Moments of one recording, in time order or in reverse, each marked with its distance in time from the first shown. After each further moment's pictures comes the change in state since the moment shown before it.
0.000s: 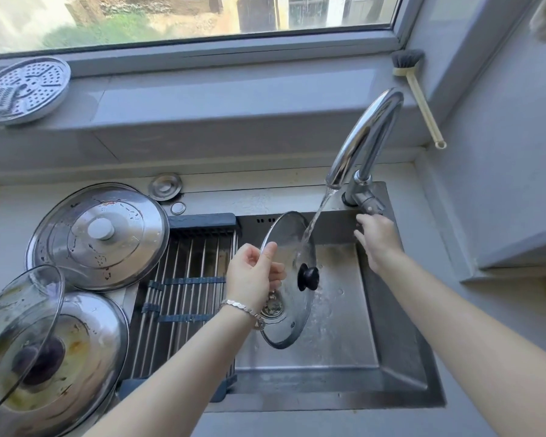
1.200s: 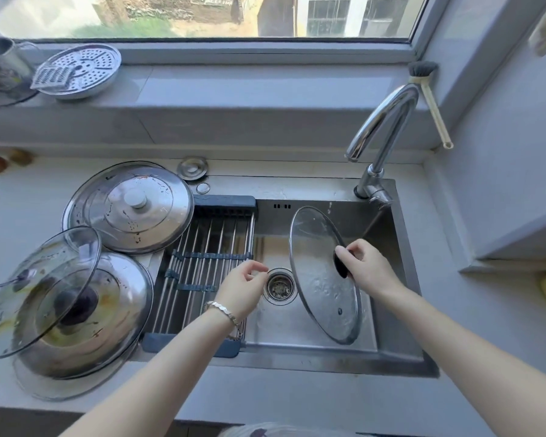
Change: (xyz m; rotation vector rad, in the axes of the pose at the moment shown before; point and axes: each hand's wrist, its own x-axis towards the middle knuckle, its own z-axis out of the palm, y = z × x) left_hand -0.052 -0.034 -0.067 0.386 -0.135 -0.094; right_hand -0.099 0.042 -0.022 -0.664 -0.341 -0.310
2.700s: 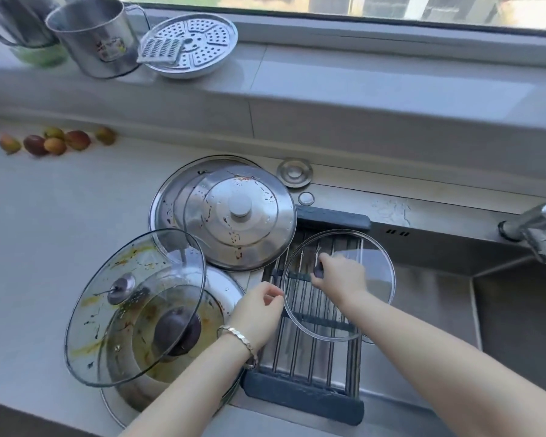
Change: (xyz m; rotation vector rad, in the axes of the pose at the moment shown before) left_hand 0.081 -0.095 -0.171 0.138 0.063 -0.050; right_hand 0.105 -0.114 0.256 -0.897 -0.106 -0.325
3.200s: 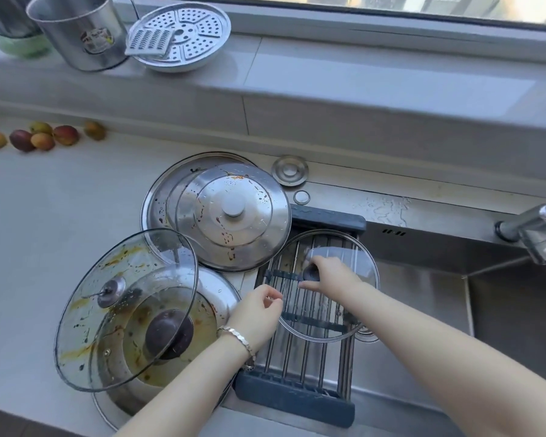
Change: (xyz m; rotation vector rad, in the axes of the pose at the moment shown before) left_hand 0.010 0.003 0.008 0.066 -0.058 -0.018; right_hand 0.008 0.003 -0.015 0.180 -0.319 -0.034
